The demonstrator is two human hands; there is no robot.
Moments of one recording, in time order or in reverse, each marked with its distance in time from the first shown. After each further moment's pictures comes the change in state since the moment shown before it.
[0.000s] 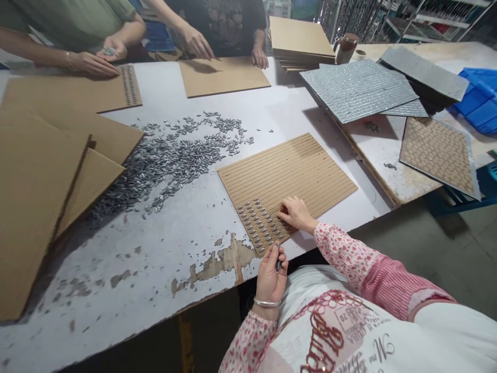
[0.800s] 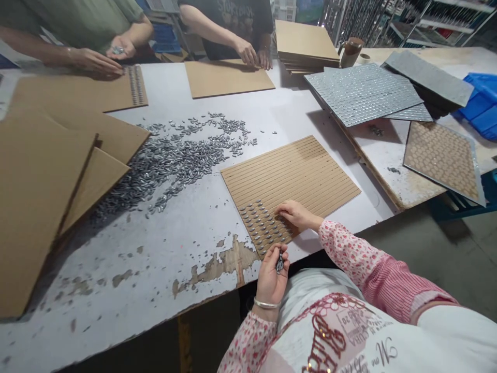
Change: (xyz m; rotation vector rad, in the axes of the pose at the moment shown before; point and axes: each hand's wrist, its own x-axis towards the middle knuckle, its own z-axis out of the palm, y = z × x) left_hand 0.005 0.004 -0.002 0.008 -0.037 -0.002; right_hand 0.018 0.007 -0.003 0.304 -0.152 -0.239
